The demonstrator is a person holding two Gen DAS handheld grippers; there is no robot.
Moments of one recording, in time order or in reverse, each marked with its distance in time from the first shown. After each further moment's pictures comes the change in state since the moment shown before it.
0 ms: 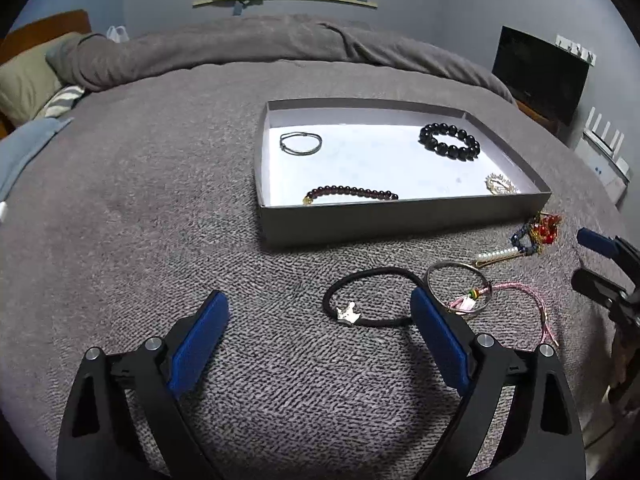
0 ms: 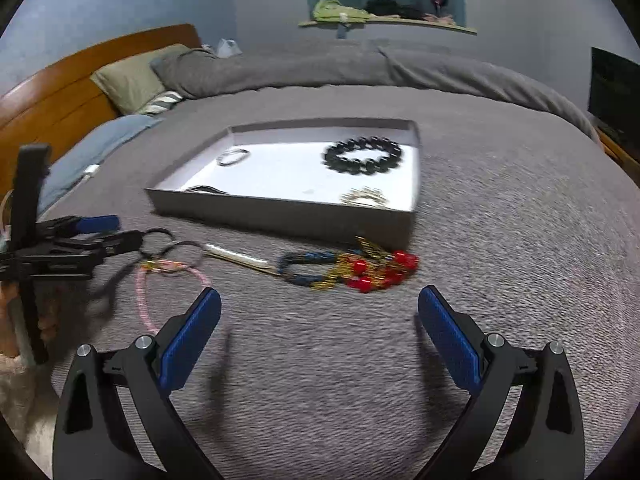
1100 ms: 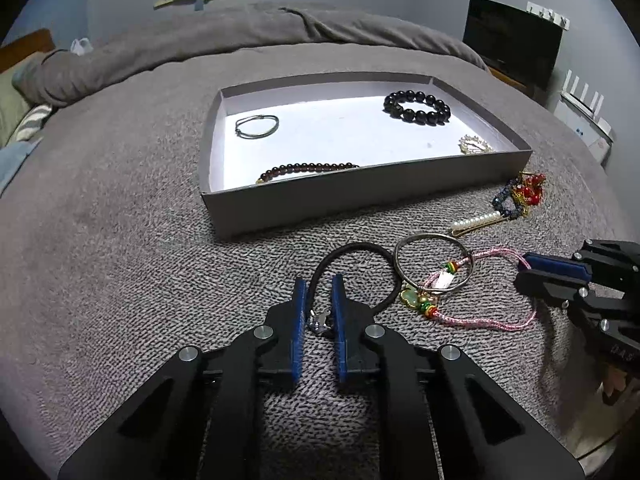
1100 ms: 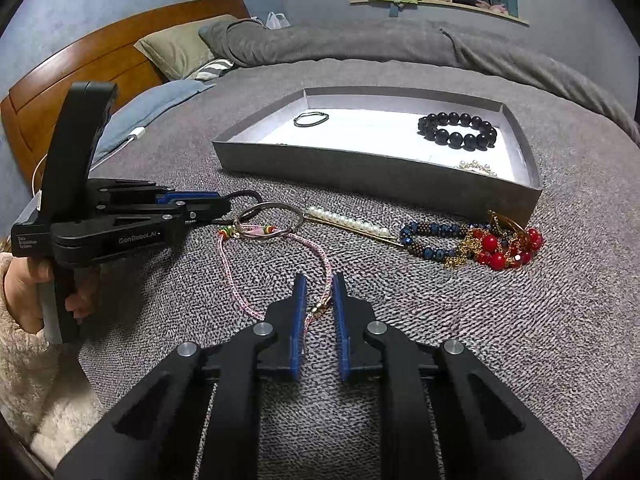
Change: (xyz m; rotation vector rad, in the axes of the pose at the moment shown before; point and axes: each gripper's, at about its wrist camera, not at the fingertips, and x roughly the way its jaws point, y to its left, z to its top) left arm 0.010 -0.018 -0.006 0.112 0.058 -0.047; right arm 0.026 0.049 -0.010 -0.073 0.093 0.113
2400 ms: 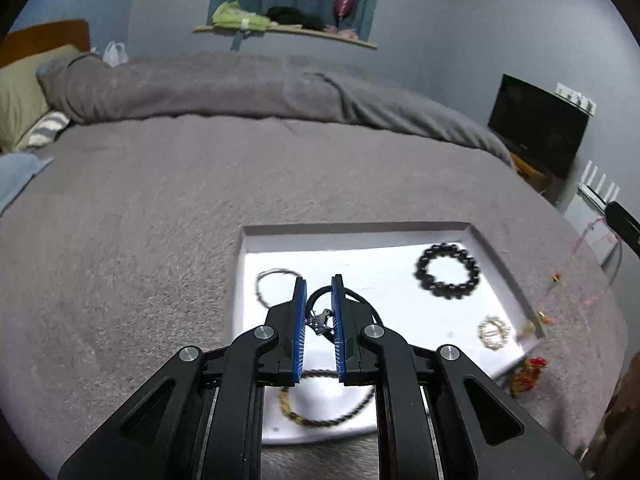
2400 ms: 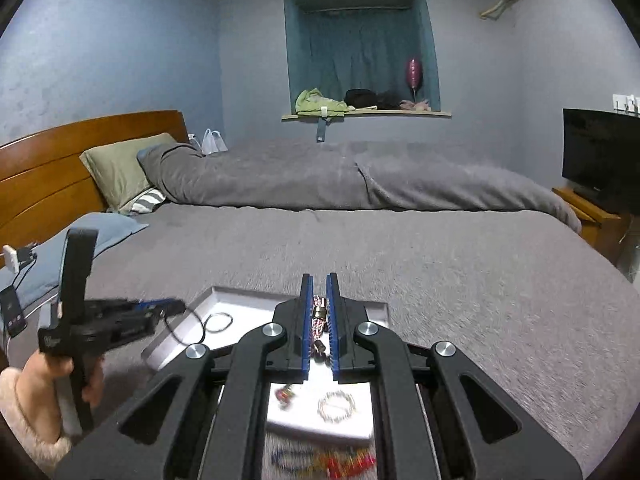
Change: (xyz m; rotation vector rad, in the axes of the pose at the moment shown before) left arm 0.012 0.032 0.122 -0.174 -0.187 -0.004; right arm -0.065 -0.069 0.134 0.080 -0.414 -0.235
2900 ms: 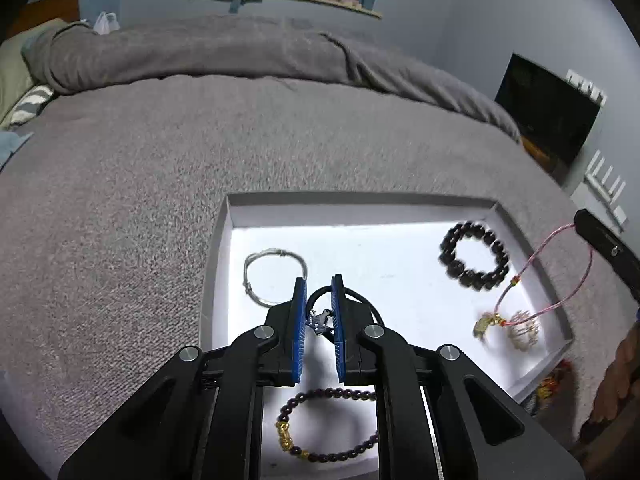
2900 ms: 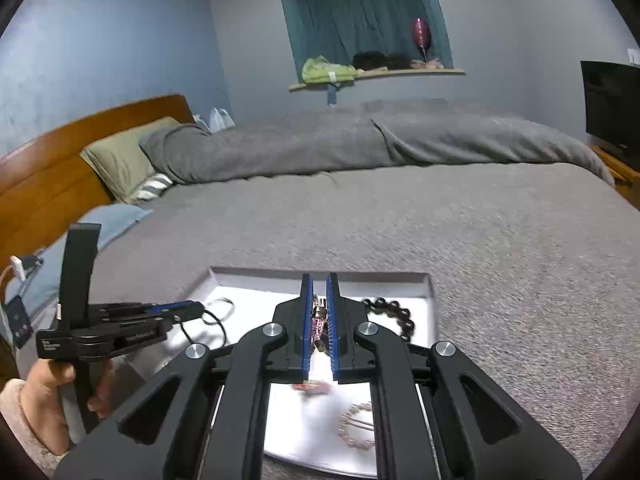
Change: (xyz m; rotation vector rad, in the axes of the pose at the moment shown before) left arm 0.056 0.007 -0.004 0.002 0.125 -0.005; right arm 0.074 -0.018 -0.024 0.073 0.137 0.062
